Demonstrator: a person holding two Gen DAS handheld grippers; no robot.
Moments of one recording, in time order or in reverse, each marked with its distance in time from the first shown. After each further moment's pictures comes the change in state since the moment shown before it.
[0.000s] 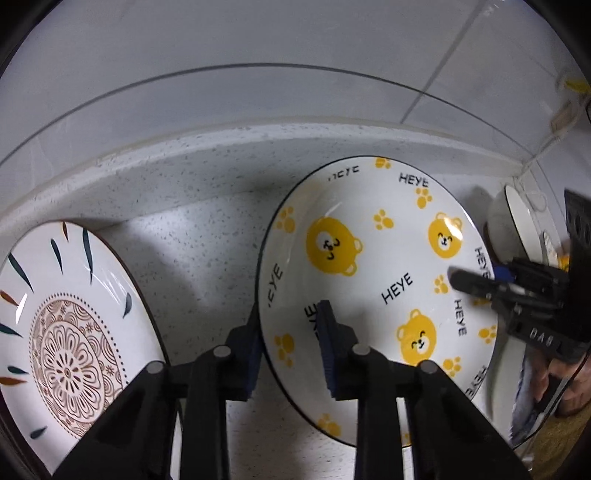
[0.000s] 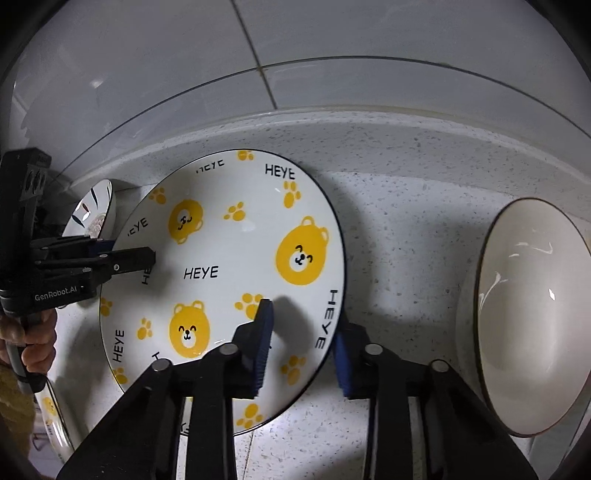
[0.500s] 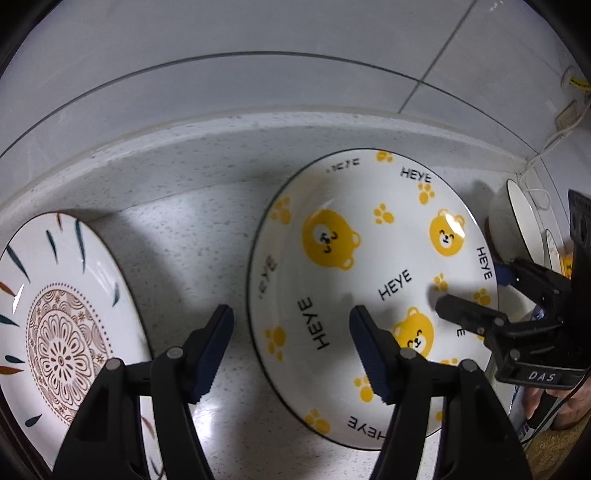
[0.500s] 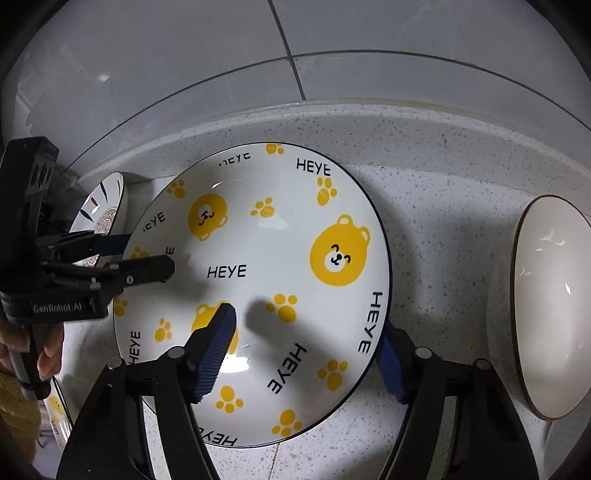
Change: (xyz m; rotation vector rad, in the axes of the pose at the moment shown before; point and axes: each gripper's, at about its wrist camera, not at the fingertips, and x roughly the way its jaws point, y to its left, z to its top) left arm 0.001 0.012 -0.001 -0.034 0.052 -0.010; right arm 0.006 0.019 -0.001 -0.006 0.023 0.019
